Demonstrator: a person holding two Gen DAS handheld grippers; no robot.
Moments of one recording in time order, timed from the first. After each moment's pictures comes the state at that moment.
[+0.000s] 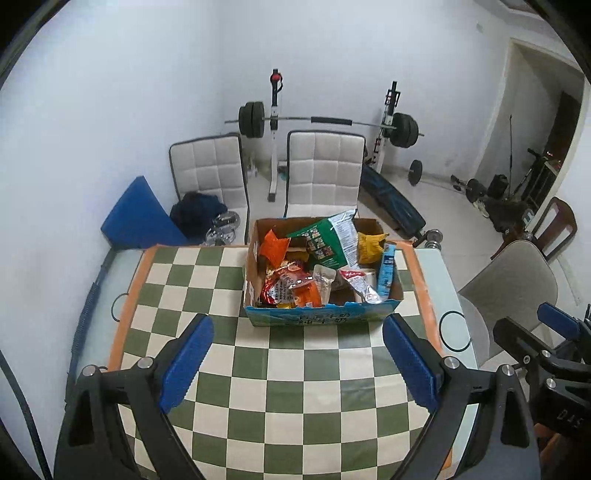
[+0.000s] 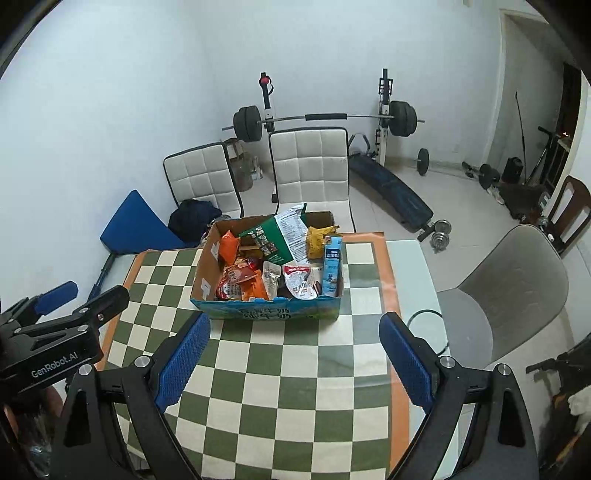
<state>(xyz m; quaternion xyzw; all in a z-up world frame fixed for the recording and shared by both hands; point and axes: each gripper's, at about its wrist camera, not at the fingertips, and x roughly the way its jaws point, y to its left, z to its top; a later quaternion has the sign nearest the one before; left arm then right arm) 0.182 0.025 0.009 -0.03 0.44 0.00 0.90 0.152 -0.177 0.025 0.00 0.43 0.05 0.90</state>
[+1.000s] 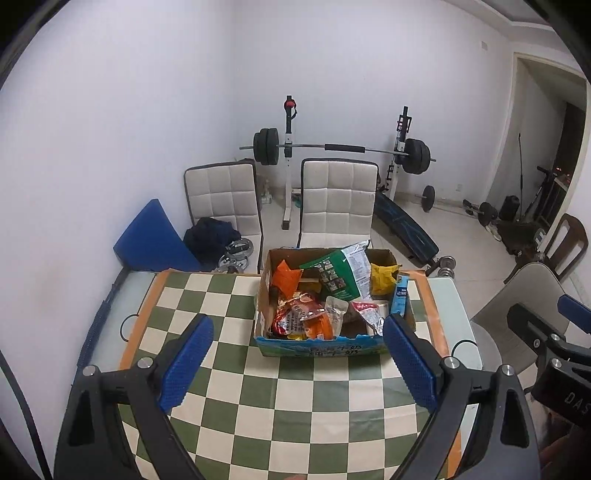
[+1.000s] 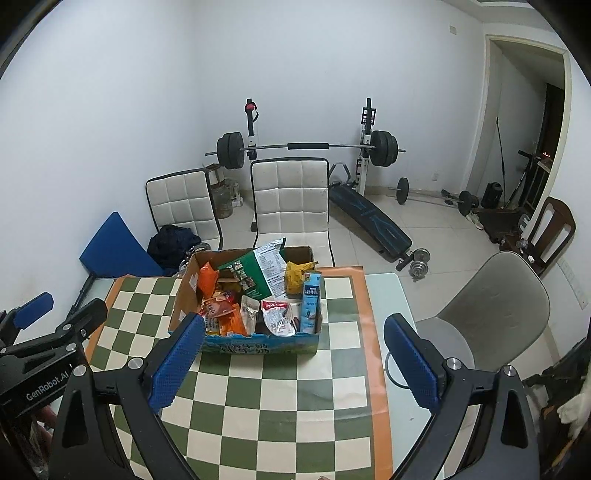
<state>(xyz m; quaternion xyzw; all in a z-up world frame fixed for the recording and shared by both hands) 0.193 0.026 0.008 -0.02 0.39 0.03 0.92 0.176 -0.172 0.035 -0.03 0.38 0.01 0.92</state>
